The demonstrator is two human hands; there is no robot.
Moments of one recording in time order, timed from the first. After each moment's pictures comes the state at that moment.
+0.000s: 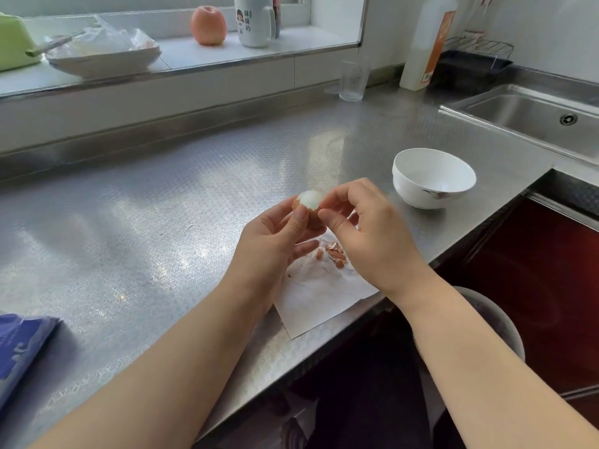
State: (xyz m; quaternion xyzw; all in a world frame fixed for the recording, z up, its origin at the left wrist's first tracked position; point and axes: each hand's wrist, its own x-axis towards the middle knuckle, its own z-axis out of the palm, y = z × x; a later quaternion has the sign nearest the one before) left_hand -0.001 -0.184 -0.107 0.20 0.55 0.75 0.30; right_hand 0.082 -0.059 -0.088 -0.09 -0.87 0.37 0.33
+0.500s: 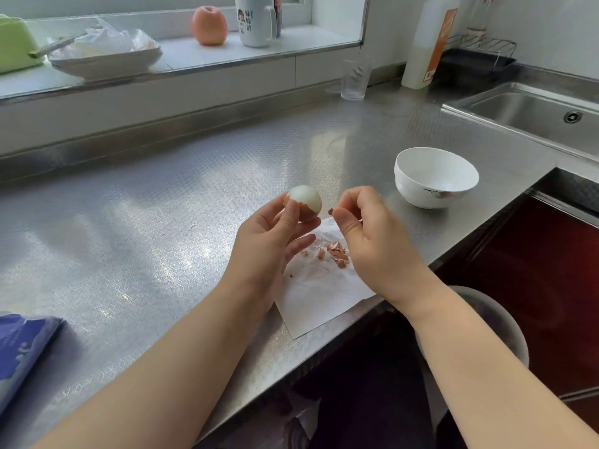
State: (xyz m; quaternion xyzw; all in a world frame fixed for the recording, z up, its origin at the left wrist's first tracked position) left_hand -0.003 -0.184 -0.106 0.16 0.53 0.79 0.27; right_hand 0.089 -0.060 -0.095 -0.10 -0.87 0.37 0.32
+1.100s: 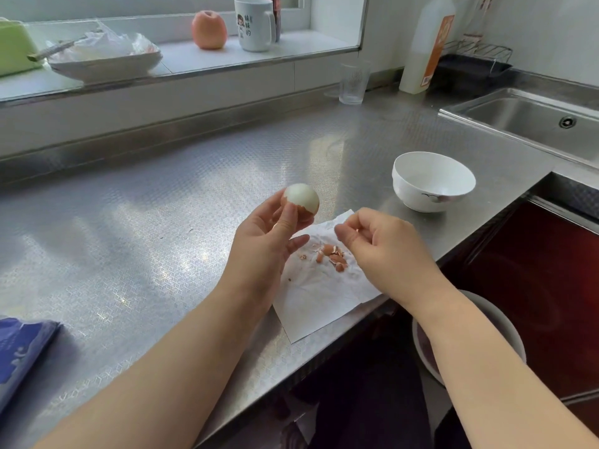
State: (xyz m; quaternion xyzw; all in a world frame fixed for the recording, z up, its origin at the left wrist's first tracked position) left_hand -0.004 -0.184 -0.107 0.18 0.54 0.78 0.25; right_hand 0.101 -0.051 -0.094 -0.19 -0.89 0.35 0.23
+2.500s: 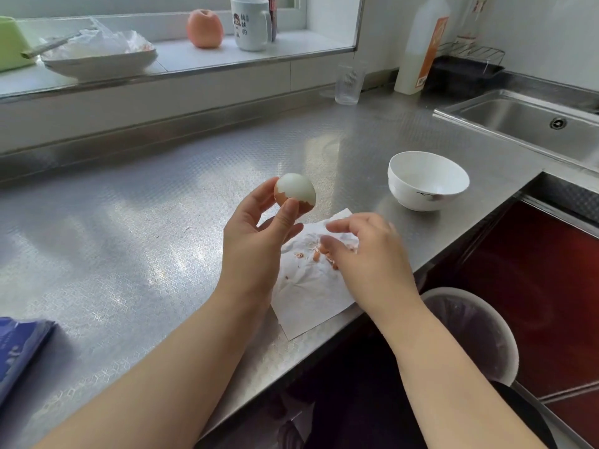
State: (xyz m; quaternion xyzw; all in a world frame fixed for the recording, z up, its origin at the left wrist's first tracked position) left_hand 0.005 -0.186 -0.101 0.19 0.55 0.80 0.16; right_hand 0.097 -0.074 -0.108 -0.28 -0.87 0.32 0.26
